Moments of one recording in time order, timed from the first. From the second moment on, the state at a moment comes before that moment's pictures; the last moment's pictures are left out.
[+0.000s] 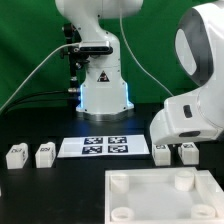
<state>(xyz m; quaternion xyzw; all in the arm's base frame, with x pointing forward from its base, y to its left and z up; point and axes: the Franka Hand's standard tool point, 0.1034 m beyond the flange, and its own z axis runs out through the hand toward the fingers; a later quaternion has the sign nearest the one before) 0.426 0.172 0.035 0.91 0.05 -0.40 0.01</state>
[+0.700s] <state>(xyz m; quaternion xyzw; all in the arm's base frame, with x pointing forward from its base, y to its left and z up) 0.405 0.173 0.013 0.91 0.05 -0.41 0.01</state>
